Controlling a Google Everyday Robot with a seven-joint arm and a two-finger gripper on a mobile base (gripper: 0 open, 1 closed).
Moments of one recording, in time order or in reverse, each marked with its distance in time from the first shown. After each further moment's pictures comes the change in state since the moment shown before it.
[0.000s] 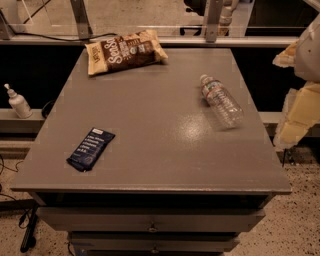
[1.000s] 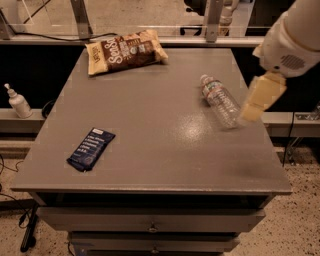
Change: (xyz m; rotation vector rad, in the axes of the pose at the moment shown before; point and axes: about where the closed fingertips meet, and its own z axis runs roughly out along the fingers) arm -0.031 -0.055 0.041 0.077 -0.046 0.082
